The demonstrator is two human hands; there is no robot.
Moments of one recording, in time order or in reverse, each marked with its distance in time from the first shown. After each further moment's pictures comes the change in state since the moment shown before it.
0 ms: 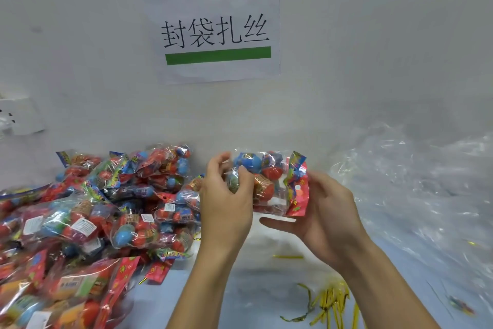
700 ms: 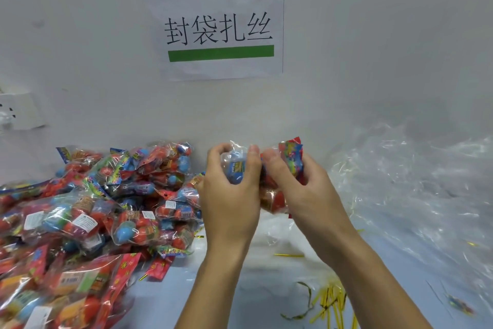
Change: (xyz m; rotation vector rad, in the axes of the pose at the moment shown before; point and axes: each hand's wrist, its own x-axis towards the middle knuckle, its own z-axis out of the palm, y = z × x) left_hand -0.007 0.016 0.004 -0.003 0.116 0.111; right_hand -0.010 -0.004 0.046 -0.441 0.109 -0.414
